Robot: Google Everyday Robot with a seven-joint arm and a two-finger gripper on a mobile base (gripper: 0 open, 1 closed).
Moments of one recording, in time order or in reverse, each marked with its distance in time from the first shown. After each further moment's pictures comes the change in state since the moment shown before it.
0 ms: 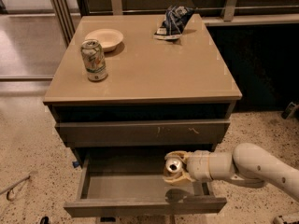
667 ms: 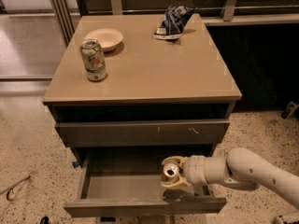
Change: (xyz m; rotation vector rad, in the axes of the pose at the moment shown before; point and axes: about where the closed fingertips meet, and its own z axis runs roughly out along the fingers) arm 0.025 0.008 0.021 -0.027 -0.007 -0.005
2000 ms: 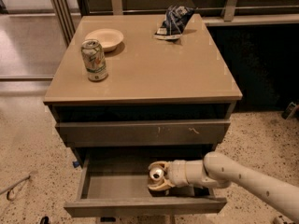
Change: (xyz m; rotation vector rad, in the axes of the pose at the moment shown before) arm 0.058 -0.004 0.096 -0.075 -0.076 -0.027
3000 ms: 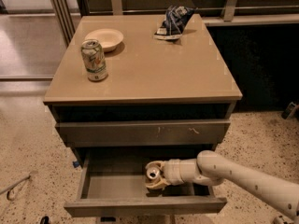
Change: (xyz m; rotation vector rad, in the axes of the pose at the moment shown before) arm 0.022 -0.010 0.026 -0.012 0.031 0.014
